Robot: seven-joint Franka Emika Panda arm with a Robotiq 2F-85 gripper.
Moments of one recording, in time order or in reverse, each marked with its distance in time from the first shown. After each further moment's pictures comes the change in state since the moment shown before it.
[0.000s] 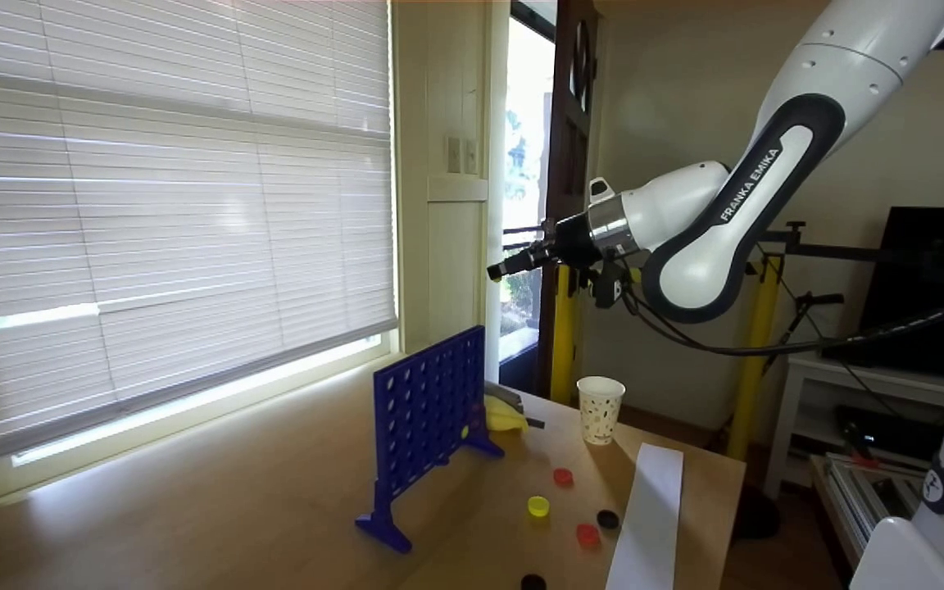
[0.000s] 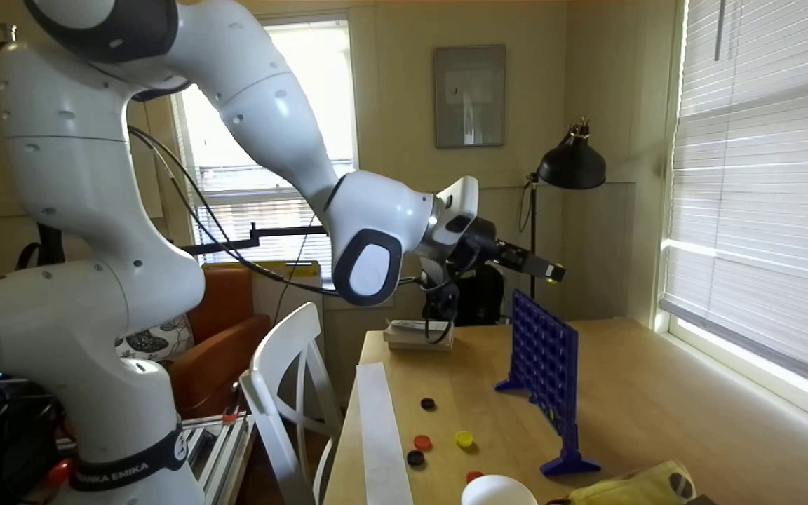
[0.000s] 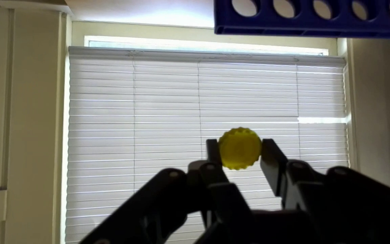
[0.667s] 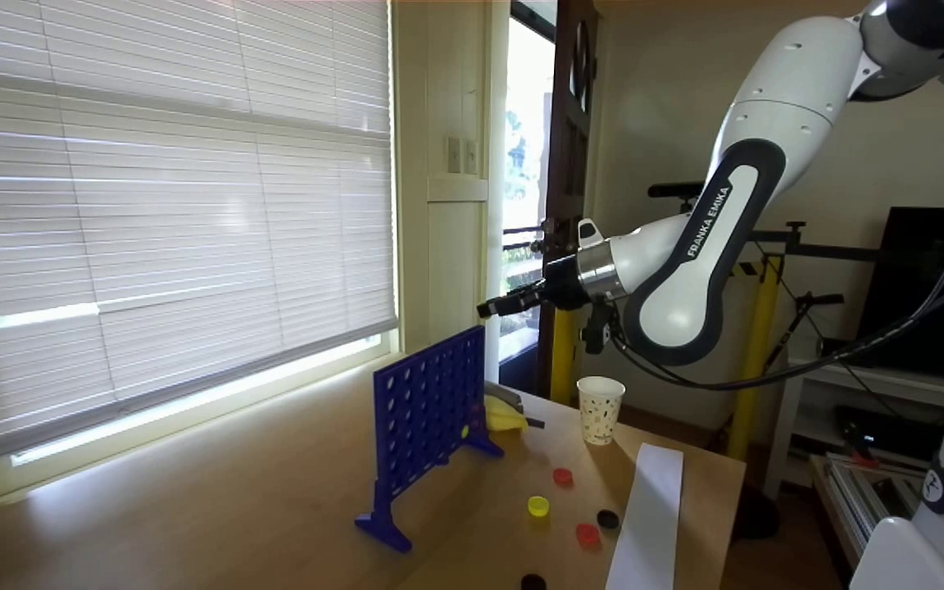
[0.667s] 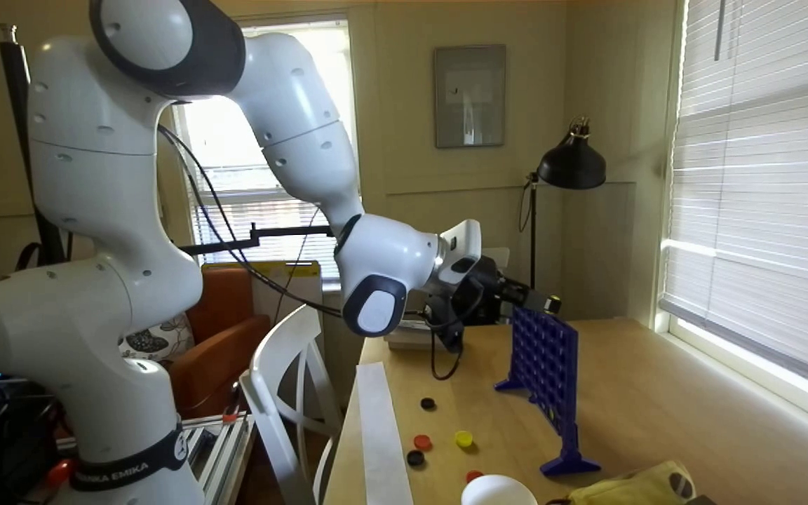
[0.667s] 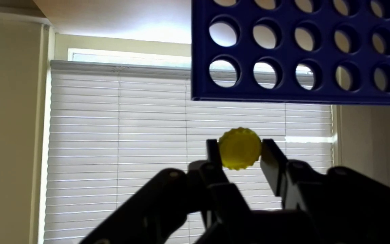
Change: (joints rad) arm 0.072 0.244 0.001 0.043 0.095 0.175 -0.203
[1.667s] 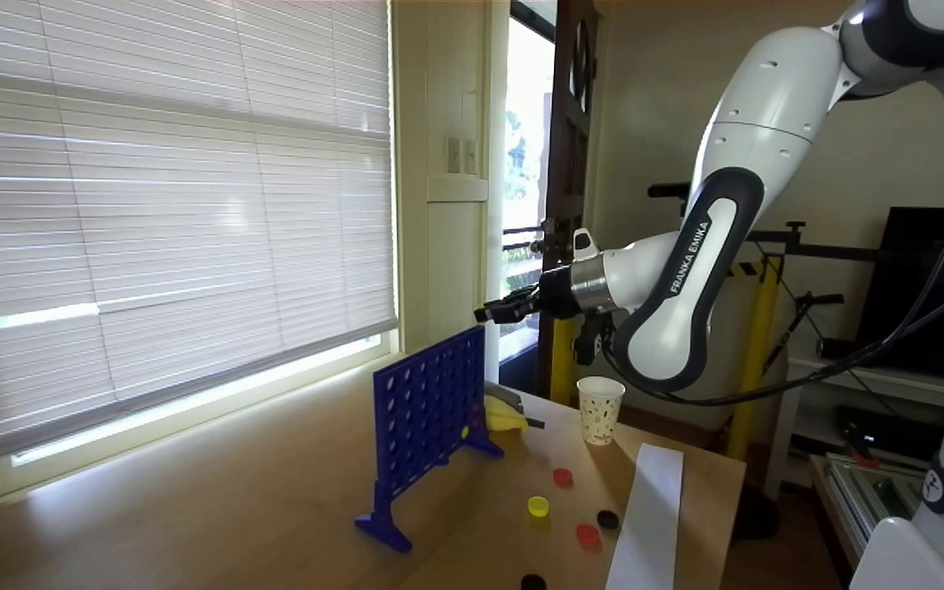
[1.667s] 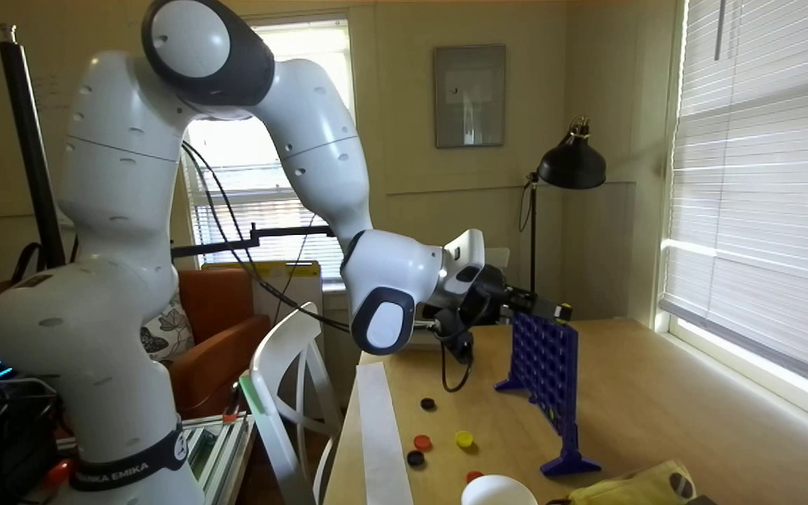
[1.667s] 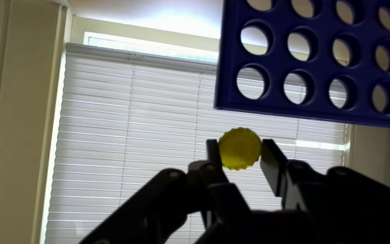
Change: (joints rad) arm 0.548 0.039 -0.579 0.044 -0.028 0.079 0.071
